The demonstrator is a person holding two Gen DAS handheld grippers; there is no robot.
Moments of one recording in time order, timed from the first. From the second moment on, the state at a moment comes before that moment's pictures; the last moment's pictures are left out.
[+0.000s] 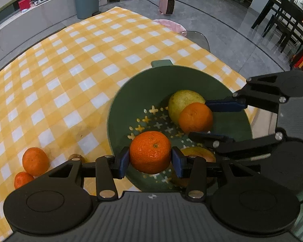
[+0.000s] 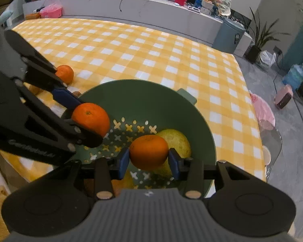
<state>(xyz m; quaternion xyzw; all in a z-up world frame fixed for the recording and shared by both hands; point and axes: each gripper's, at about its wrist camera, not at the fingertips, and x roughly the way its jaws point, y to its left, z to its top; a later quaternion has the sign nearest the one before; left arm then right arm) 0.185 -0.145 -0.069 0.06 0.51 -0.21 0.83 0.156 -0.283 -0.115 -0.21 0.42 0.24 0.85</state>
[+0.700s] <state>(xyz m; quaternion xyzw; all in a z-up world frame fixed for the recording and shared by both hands) 0.186 -0.150 -0.081 0.06 0.52 -0.23 0.82 0.152 -0.291 -0.115 -0.19 0.46 0.24 0.83</state>
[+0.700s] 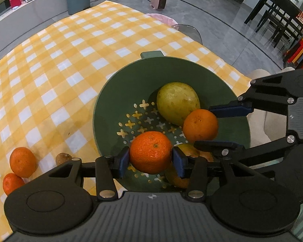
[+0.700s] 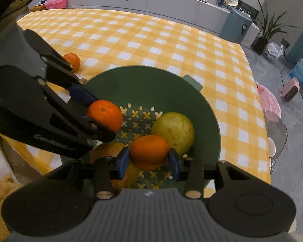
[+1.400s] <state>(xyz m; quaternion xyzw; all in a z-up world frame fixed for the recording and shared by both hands) 0.162 -0.069 -0.034 -0.02 0.48 -0.14 0.87 0.166 -0.271 -0.105 -0.12 0.46 0.26 0.84</state>
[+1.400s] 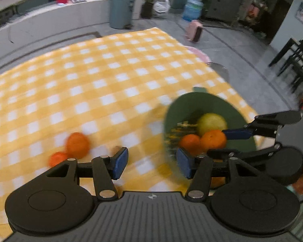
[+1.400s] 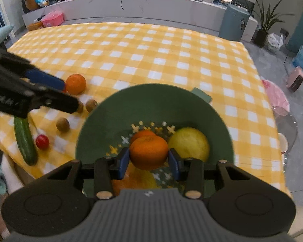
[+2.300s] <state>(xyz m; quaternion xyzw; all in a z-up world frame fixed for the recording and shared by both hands) 0.107 -0.028 -0.027 0.06 0.46 -0.10 0.88 0.169 -0.243 -0.105 -0.07 0.51 0.23 0.83</state>
